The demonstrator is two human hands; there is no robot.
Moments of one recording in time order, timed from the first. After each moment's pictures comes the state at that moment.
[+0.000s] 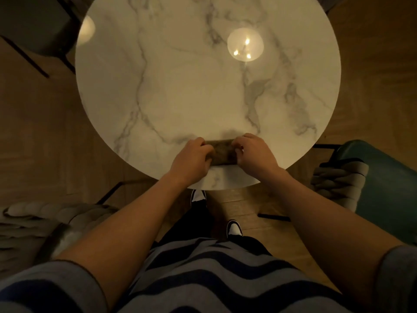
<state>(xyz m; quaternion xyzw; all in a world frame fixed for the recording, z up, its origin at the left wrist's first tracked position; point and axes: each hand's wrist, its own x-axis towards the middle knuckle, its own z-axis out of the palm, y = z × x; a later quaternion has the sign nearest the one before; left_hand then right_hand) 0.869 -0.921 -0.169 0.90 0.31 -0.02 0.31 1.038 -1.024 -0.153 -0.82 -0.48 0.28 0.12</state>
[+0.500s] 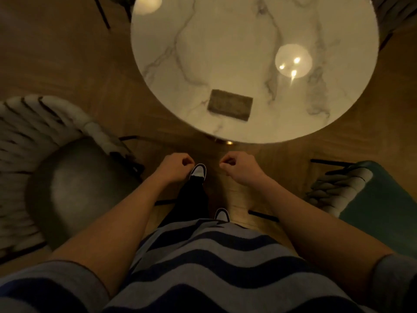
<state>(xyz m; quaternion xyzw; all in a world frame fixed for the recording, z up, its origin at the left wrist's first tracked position) 0.763 -1.087 -0.182 0.68 0.57 -0.12 0.45 0.977 -1.154 -0.161 -0.71 -0.48 0.50 0.11</state>
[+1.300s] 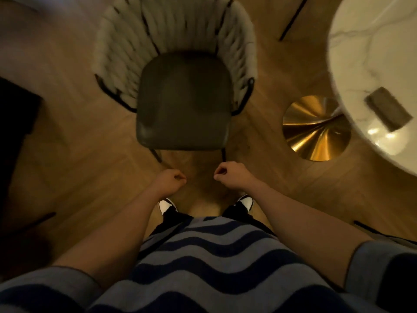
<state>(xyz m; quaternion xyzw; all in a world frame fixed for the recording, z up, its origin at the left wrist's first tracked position) 0.489 -1.435 -0.192 0.36 0.78 0.04 0.51 0.691 -1.315 -0.182 -0.45 -0.70 0.52 -0.19</state>
